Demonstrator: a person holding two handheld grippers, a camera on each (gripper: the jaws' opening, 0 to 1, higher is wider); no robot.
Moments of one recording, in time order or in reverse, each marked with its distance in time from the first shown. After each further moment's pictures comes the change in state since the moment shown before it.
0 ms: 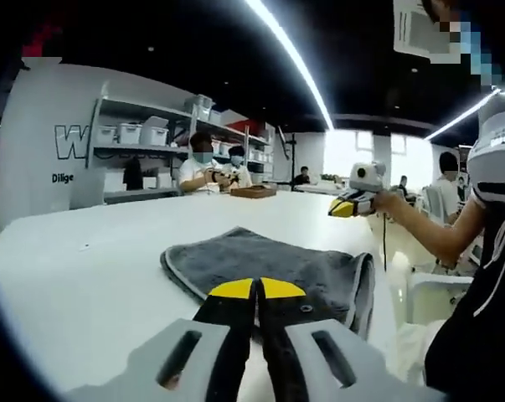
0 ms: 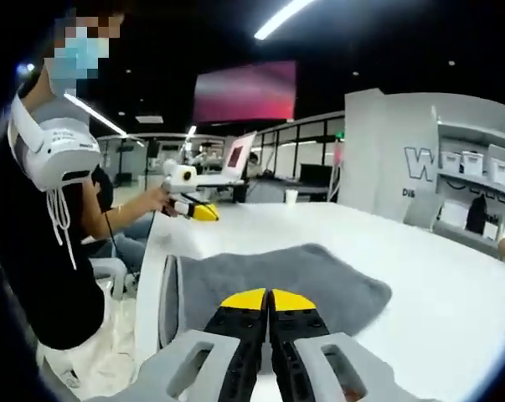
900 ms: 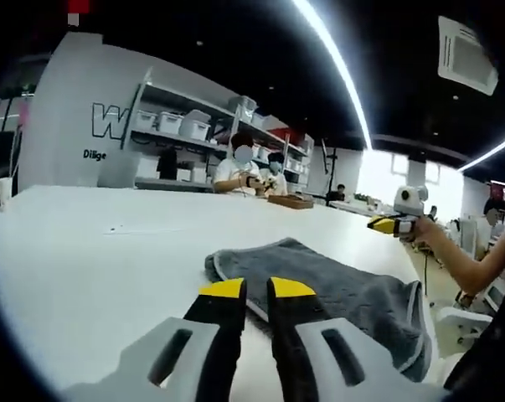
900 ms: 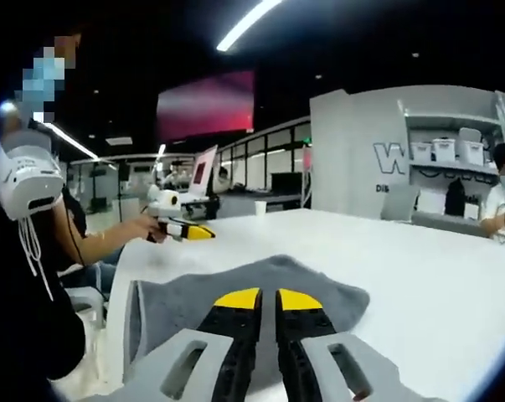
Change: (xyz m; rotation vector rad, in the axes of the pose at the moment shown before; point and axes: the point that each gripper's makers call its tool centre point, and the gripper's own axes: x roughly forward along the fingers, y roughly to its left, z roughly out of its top) left arm 0.040 0.091 -0.004 -0.144 -0.036 0.199; right arm 0.017 -0.050 0.008 0.109 -0.092 -0.121
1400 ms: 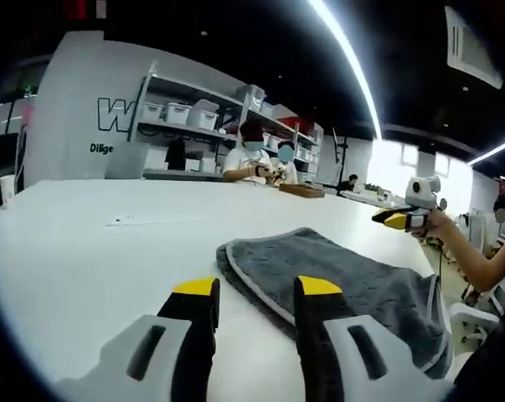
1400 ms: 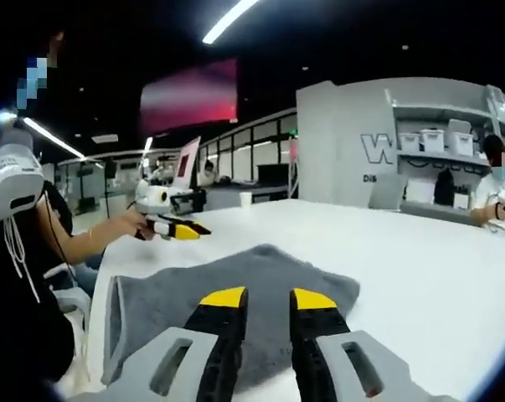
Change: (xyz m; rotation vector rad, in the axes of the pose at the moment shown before) left arm 0.015 0.013 -0.015 -0.014 0.054 0.027; right arm 0.010 -0.019 -0.019 0.029 0.057 -0.082
